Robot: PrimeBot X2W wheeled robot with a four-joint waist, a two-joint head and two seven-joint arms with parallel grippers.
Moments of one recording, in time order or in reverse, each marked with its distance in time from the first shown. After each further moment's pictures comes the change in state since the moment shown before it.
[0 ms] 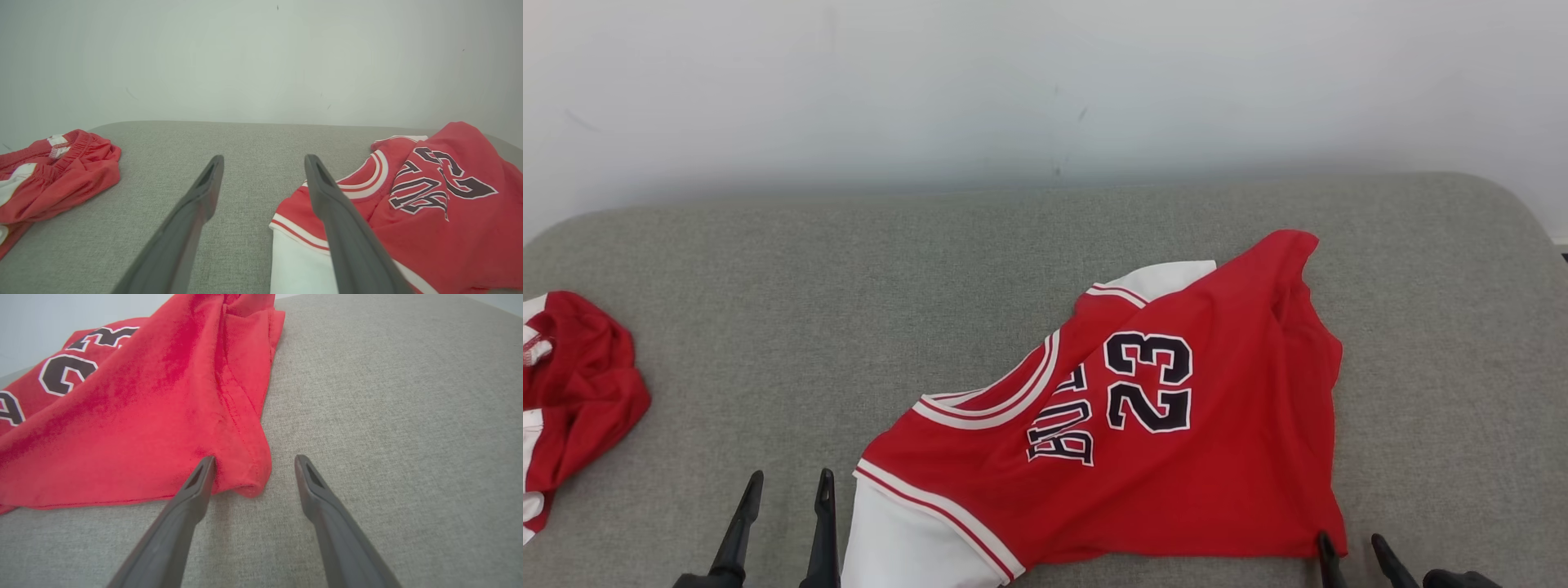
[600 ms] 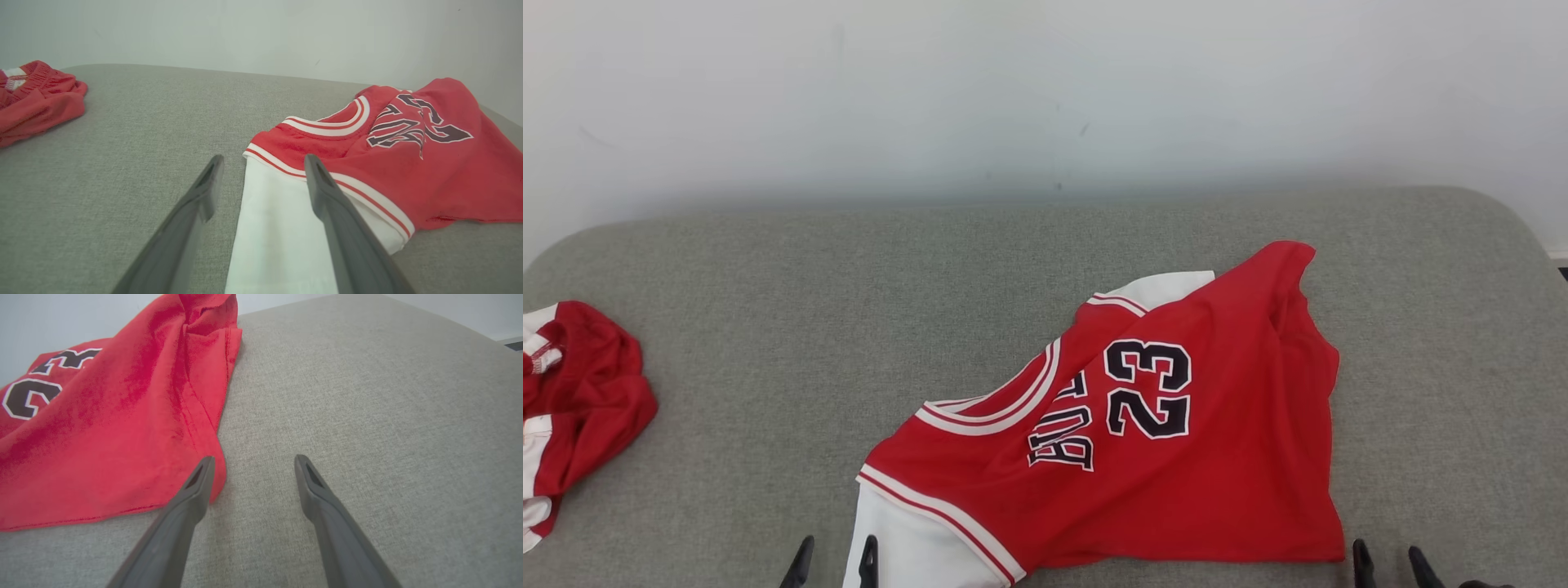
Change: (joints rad) left arm 0.045 -0.001 -0.080 0.119 -0.043 0.000 0.000; right arm 0.016 0.012 -0.105 -0.007 -0.003 0.000 0.000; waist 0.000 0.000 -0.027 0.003
